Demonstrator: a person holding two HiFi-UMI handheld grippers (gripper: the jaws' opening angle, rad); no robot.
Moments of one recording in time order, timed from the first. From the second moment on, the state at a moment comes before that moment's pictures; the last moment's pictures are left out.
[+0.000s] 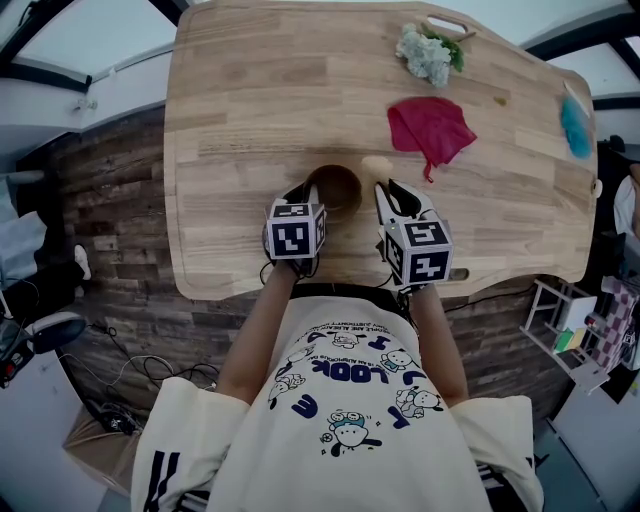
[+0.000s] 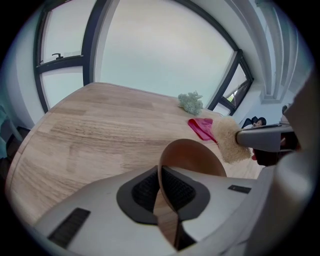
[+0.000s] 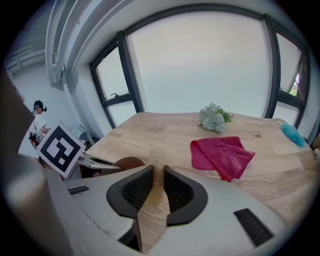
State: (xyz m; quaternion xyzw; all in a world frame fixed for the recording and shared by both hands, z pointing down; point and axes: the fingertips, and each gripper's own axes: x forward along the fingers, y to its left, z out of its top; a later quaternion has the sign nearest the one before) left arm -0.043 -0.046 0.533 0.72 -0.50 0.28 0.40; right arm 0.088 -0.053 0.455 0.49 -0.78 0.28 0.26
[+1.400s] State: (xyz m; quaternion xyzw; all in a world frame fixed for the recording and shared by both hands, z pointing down) left arm -0.057 -0.035 0.514 0.70 -0.53 0.27 0.39; right arm 0.118 -0.039 0.455 0.56 -0.75 0.29 0.20
